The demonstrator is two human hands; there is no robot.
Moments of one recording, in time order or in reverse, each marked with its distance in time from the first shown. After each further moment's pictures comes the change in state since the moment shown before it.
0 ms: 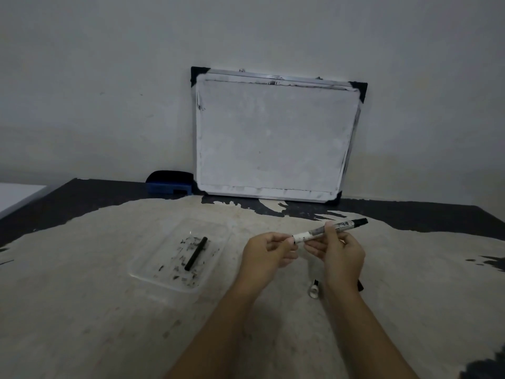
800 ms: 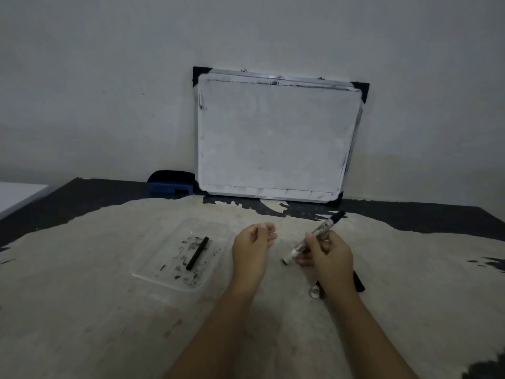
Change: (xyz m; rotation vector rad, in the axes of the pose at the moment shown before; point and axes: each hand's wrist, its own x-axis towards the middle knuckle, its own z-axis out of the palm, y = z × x) left_hand 0.007 0.000 -0.008 -0.071 0.291 0.057; right_hand 0.001 0.010 -0.006 -0.387 -0.248 -0.173
